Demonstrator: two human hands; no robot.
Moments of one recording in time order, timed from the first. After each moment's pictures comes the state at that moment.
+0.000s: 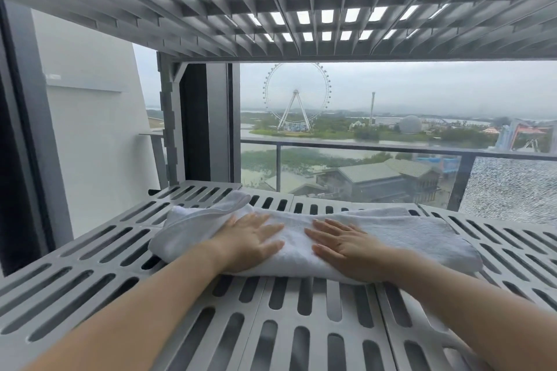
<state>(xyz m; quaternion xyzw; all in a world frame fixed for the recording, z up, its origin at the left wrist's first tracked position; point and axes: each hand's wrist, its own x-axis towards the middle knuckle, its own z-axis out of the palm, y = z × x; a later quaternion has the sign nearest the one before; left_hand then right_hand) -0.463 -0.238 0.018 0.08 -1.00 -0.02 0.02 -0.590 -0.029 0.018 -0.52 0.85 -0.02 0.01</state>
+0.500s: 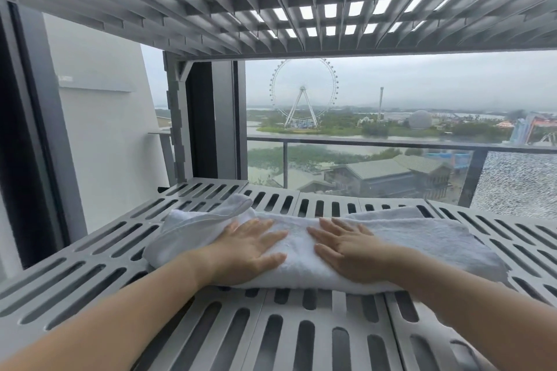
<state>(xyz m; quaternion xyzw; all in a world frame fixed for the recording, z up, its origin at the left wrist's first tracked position) -0.430 -0.233 0.013 0.03 -1.00 -0.02 0.00 -0.564 -0.027 0.020 -0.49 0.87 -0.01 0.02</state>
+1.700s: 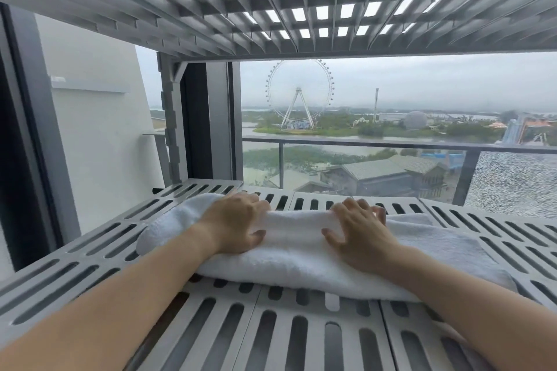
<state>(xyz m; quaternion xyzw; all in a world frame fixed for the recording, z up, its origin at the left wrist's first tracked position) -0.445 -0.237 0.046 0.01 -0.97 0.10 0.21 -0.571 -0.019 0.024 -0.41 0.88 -0.13 -0.20</state>
